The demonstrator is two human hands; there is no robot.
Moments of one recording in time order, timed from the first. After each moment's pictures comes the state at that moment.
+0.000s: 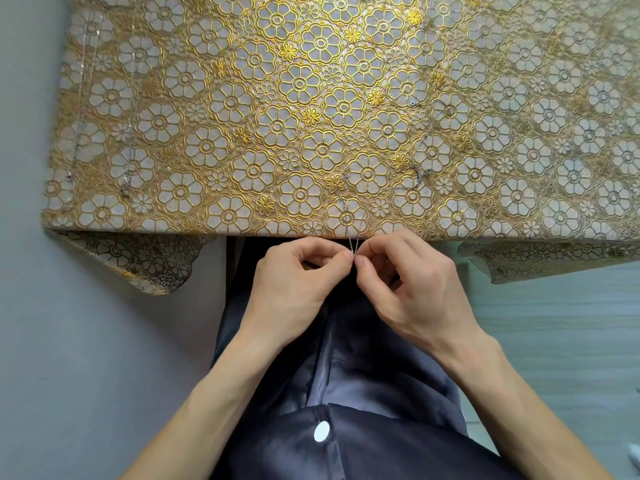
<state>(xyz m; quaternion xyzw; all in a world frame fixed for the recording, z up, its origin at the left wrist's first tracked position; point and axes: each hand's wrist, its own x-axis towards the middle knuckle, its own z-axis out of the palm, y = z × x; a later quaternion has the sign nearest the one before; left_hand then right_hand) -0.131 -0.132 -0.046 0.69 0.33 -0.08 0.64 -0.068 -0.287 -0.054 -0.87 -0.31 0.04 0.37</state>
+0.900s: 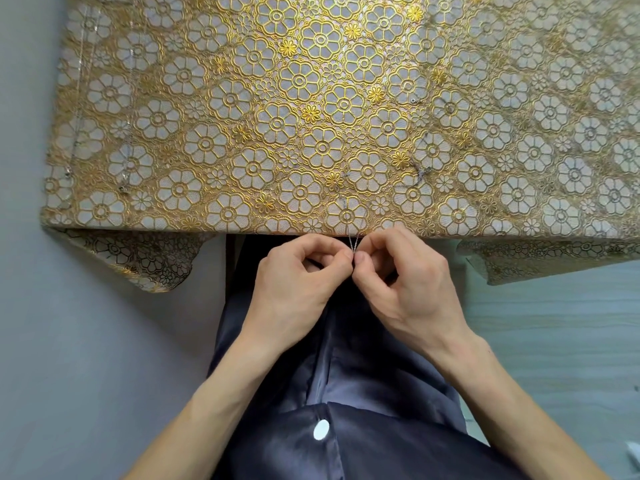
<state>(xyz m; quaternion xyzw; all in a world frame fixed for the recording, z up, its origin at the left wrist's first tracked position) -0.132 -0.136 -0.045 0.72 0.32 -0.06 0.62 -0.071 -0.279 -0.056 -0.87 -0.26 0.07 0.41</state>
